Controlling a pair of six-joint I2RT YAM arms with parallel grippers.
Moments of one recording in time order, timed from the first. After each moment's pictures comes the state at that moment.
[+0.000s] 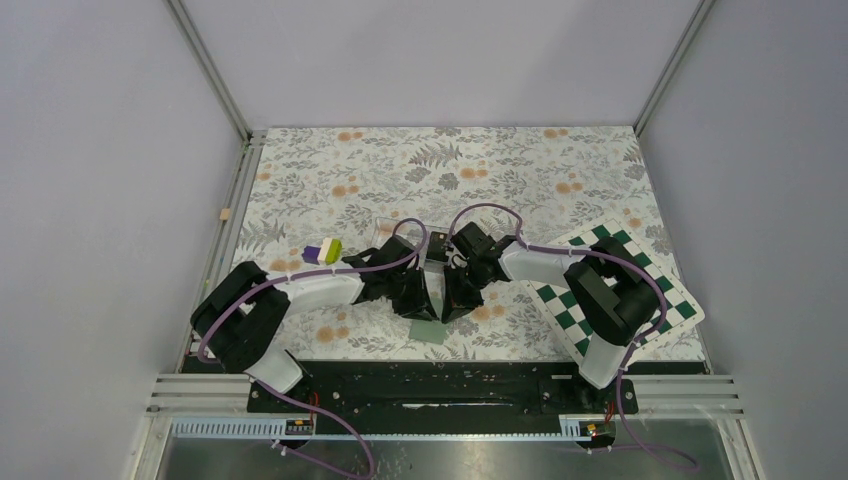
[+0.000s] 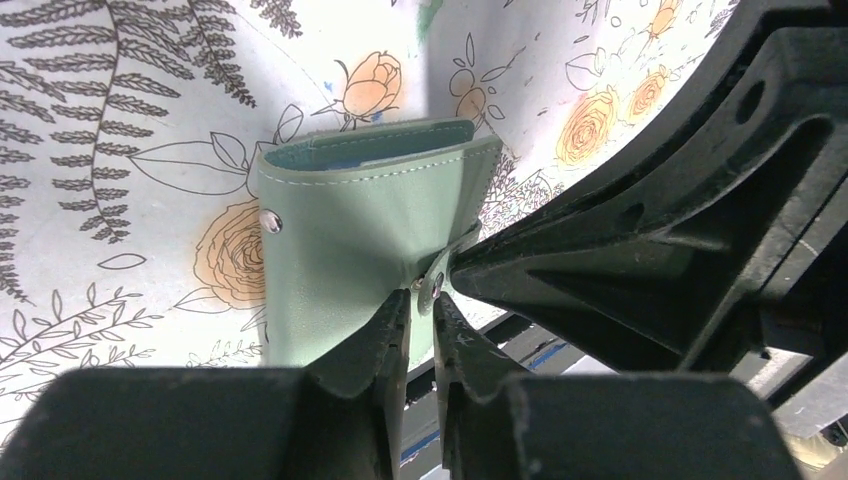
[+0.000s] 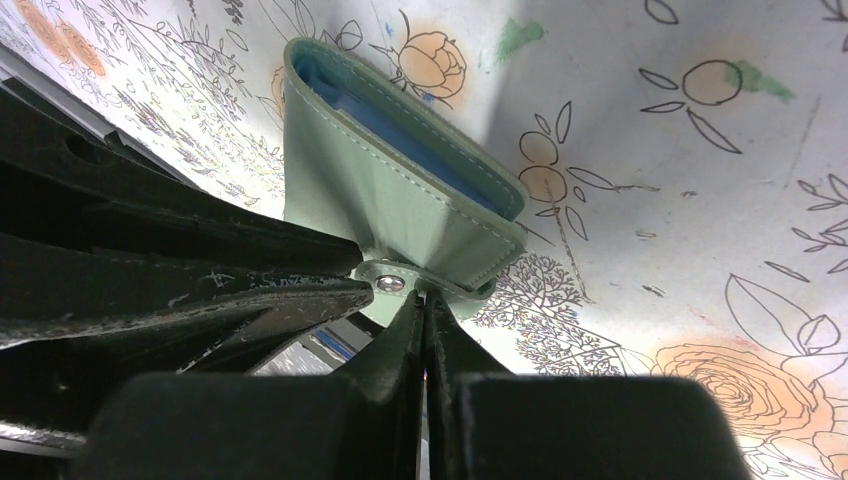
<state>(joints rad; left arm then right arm) -0.78 1.54 0.75 -0.22 0.35 -0.92 0.74 1.76 0.95 -0.42 -0.51 0.64</state>
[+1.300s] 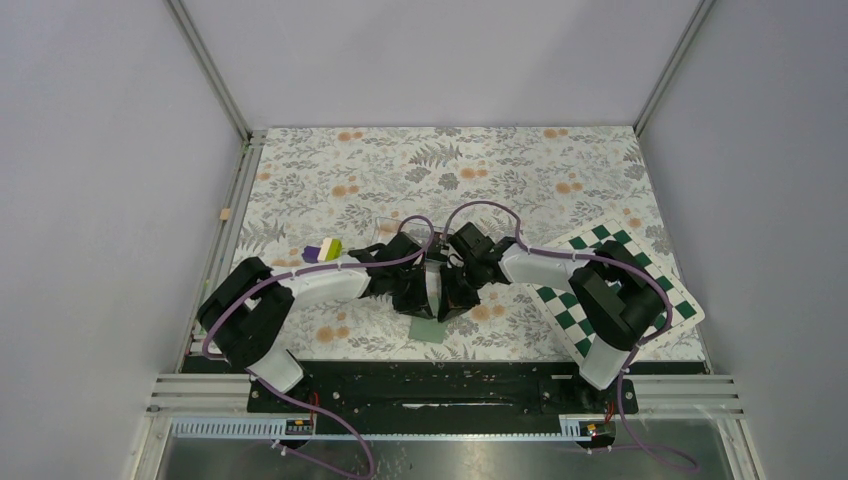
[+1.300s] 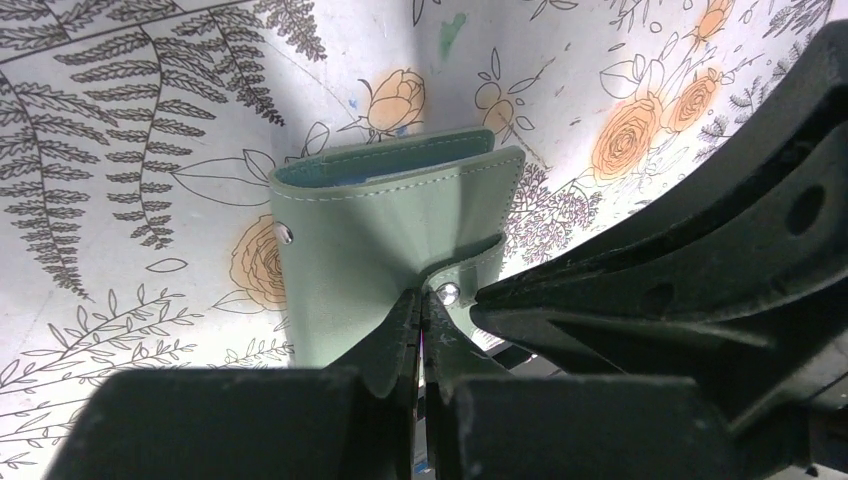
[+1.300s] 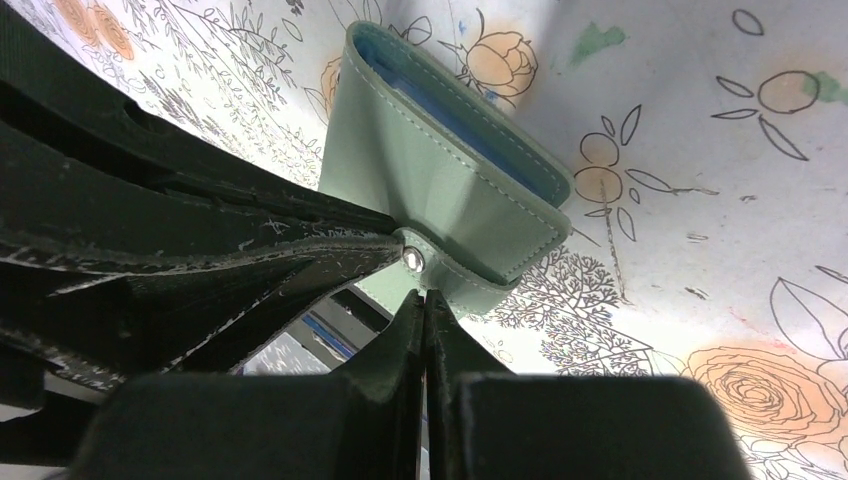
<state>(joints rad) -0.80 1.58 0.82 -0.33 0.28 -0.84 0.76 1.73 0.95 -0.39 -0.50 0.63</state>
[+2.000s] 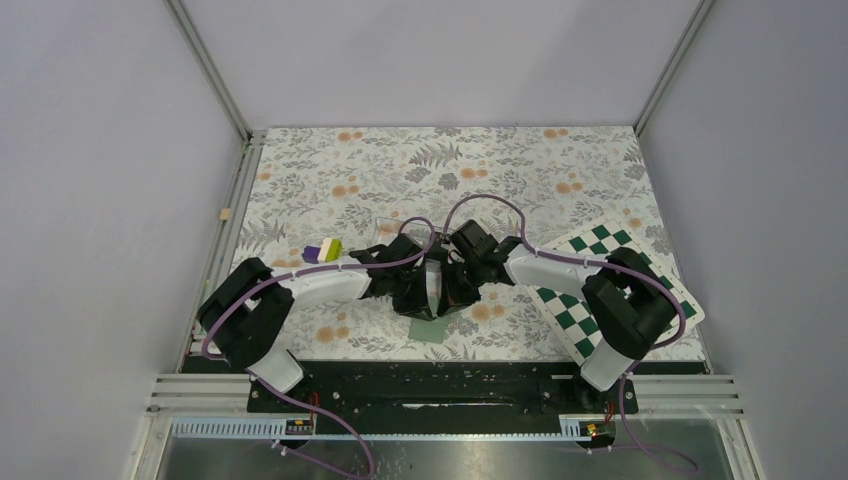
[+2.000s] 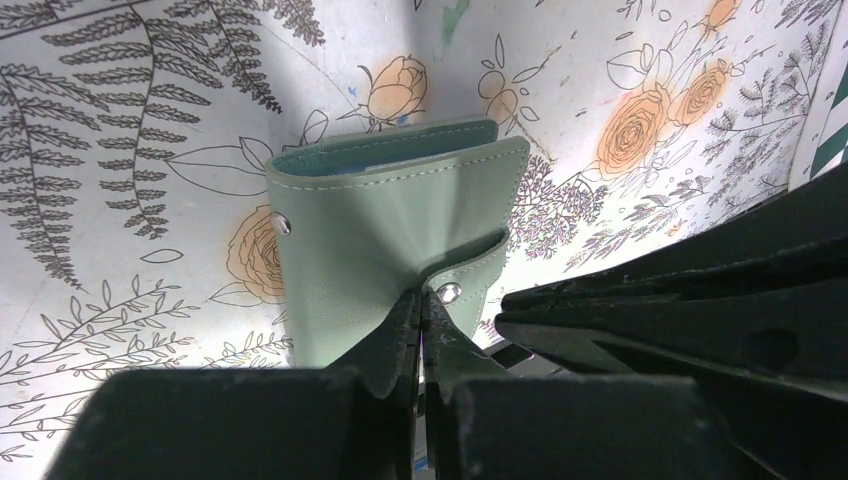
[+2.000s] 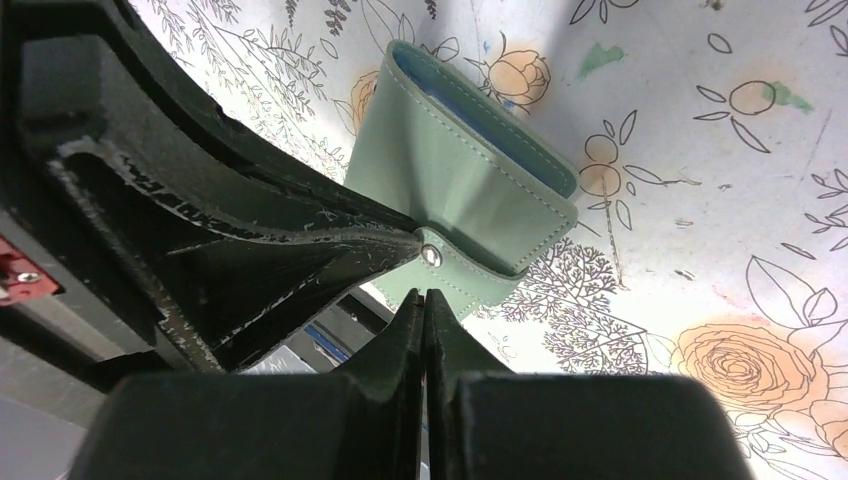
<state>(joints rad) -0.81 1.58 0.82 -0.34 0.27 -0.84 0.78 1.66 0.95 -0.39 -0.44 0.63</state>
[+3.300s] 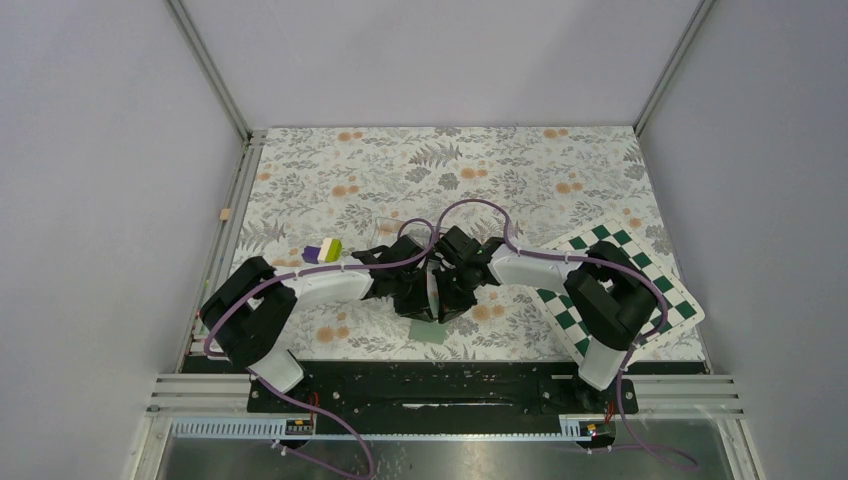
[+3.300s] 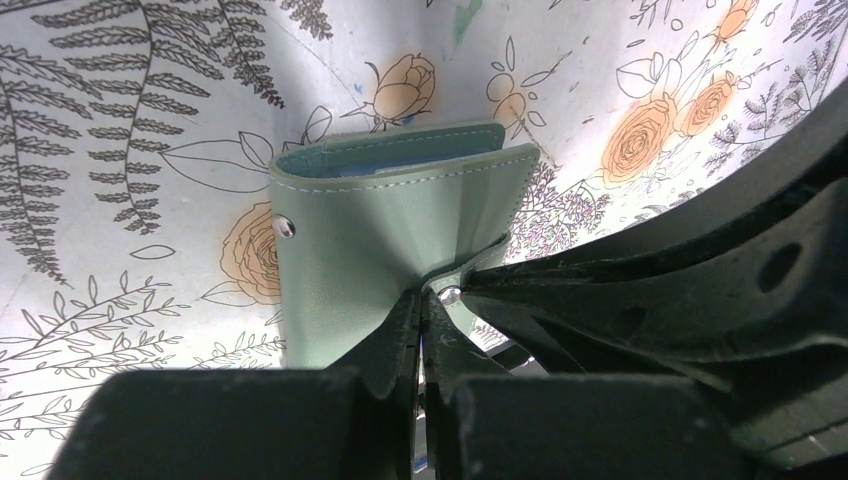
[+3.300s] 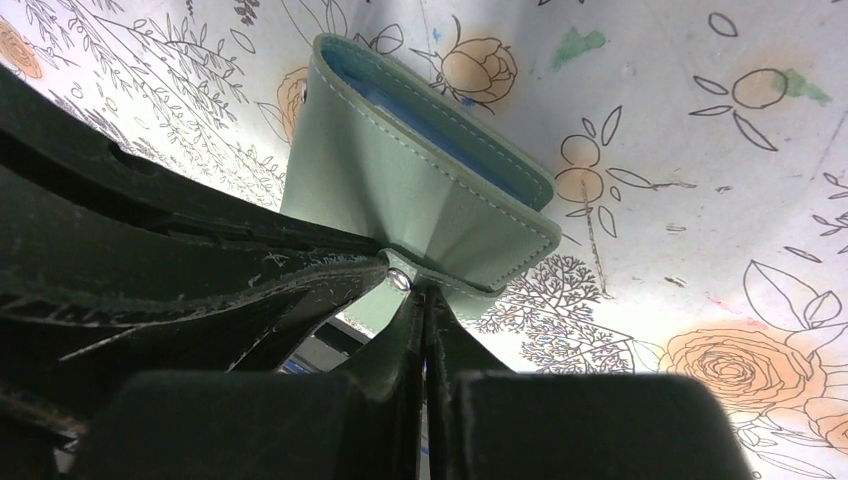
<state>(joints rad) -0.82 1.59 0.83 -0.34 0.26 -0.89 0.84 1.76 1.02 -0.49 -0.33 0.62</state>
